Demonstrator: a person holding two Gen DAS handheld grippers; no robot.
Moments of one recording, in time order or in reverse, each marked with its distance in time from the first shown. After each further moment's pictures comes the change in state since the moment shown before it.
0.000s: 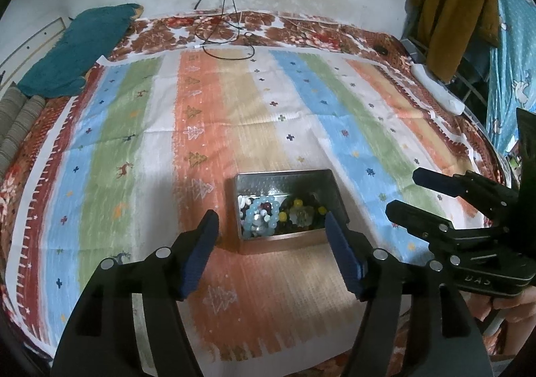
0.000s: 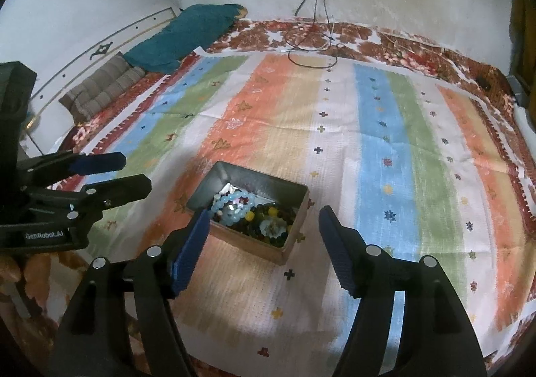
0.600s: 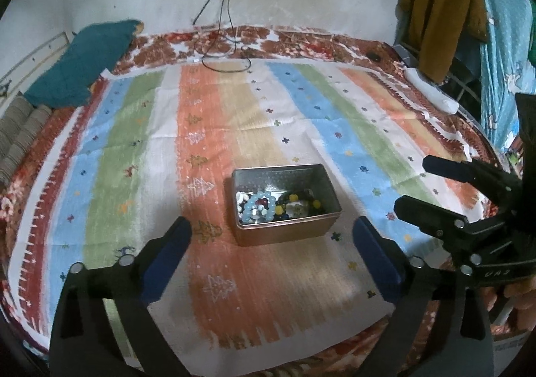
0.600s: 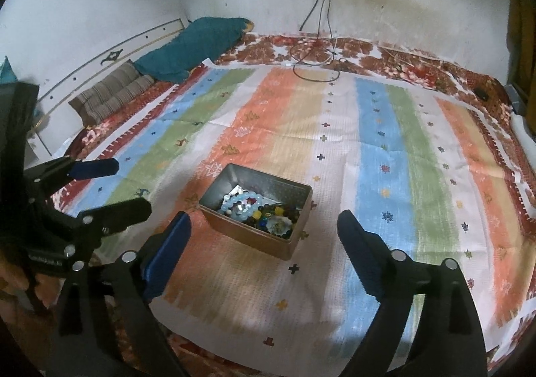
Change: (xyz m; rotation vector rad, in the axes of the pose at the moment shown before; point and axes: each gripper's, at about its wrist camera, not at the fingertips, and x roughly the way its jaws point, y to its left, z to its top) left arm -0.025 -0.010 -0.030 0.044 -0.081 0.024; right arm -0.027 0.006 -0.016 -0.009 -0.069 0.014
